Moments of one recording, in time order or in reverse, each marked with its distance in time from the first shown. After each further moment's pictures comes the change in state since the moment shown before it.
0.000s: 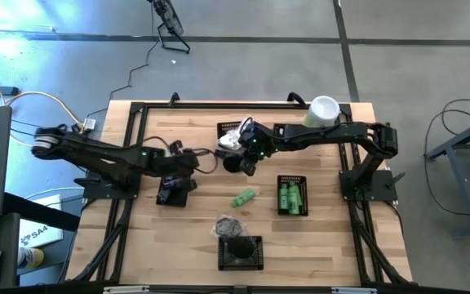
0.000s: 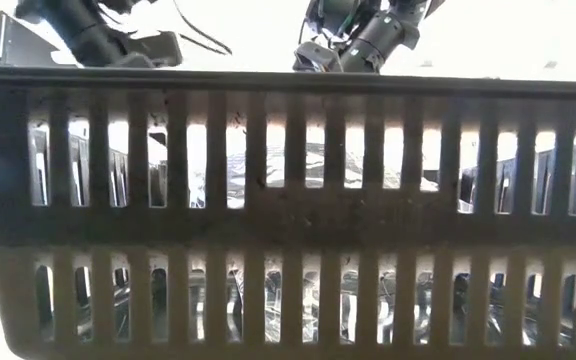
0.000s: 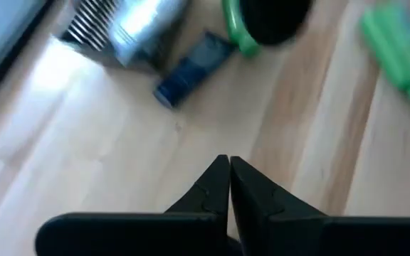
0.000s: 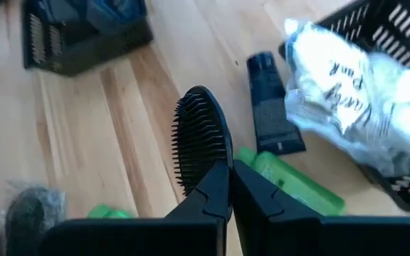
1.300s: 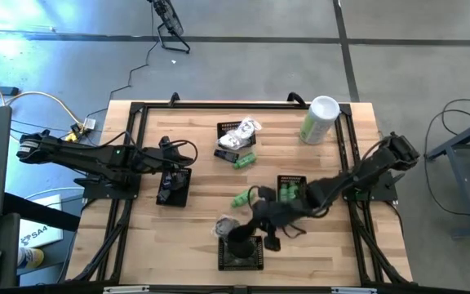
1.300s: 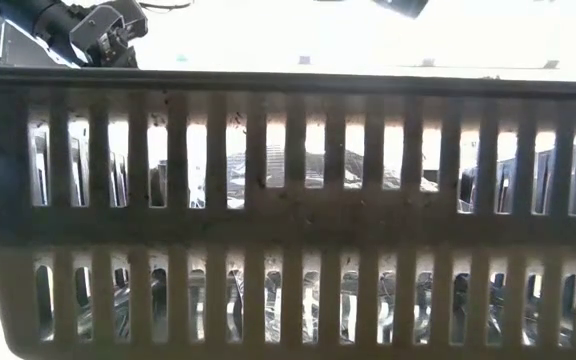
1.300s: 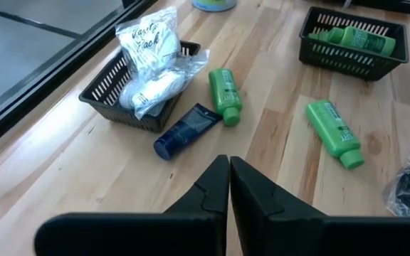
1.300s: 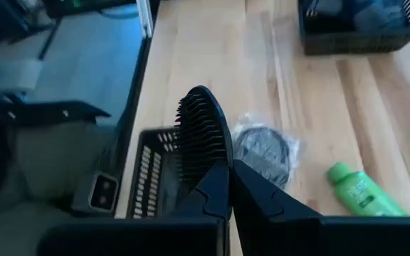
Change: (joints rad) left arm 0.000 -0.379 -0.182 0.172 0.010 0.023; right arm 0.624 -0.121 0.000 0.052 0.220 0.126
